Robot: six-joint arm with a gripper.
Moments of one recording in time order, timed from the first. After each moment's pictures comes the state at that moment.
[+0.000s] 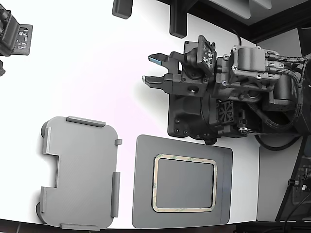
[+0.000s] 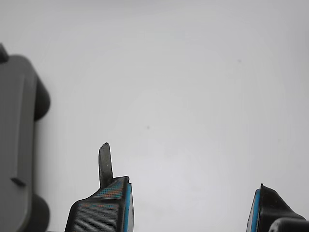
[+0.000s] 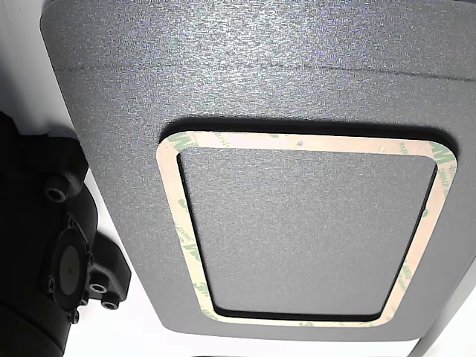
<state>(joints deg) -1.5 168.0 152.5 55.6 5.4 6.5</state>
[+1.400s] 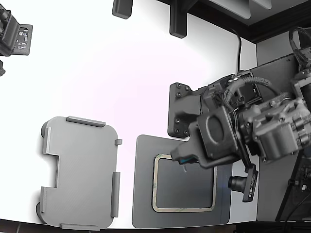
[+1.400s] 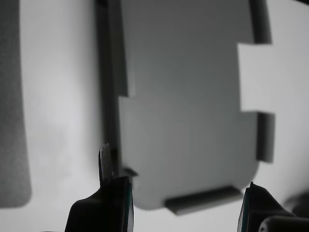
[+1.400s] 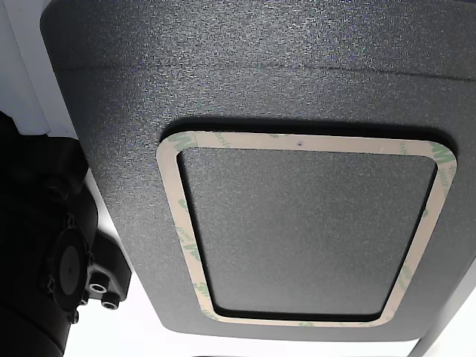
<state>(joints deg) 35.0 133.9 111.2 83.4 -0.2 -61.1</state>
